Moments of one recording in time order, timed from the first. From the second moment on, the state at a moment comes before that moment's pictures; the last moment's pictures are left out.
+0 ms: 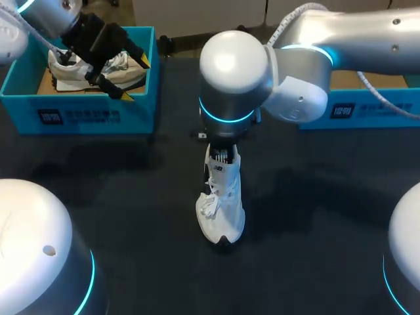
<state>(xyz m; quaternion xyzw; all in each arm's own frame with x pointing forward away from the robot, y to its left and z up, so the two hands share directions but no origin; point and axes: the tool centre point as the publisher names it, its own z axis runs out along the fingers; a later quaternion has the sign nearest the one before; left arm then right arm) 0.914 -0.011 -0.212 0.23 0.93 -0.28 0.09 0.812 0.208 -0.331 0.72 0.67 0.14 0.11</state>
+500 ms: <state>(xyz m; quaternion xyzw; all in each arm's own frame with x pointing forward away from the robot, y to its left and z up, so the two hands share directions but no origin) 0.914 -0.011 -0.212 0.23 0.93 -0.28 0.09 0.796 0.197 -0.356 0.72 0.68 0.11 0.08</state>
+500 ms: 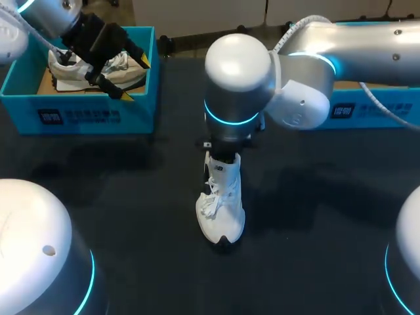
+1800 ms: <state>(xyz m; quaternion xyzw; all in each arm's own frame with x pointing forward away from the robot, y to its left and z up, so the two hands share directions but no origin) 0.914 -0.011 -0.212 0.23 0.93 -0.28 0.09 0.844 0.201 -0.386 0.71 0.68 0.13 0.09</state>
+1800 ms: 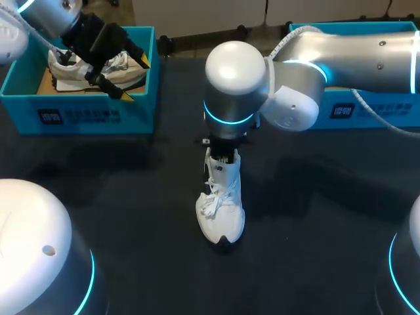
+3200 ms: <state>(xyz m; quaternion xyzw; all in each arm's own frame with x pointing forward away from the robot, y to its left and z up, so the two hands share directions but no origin) 0.914 -0.011 -0.212 0.23 0.93 -0.28 0.09 0.821 0.199 -0.406 0.72 0.69 0.05 0.08</state>
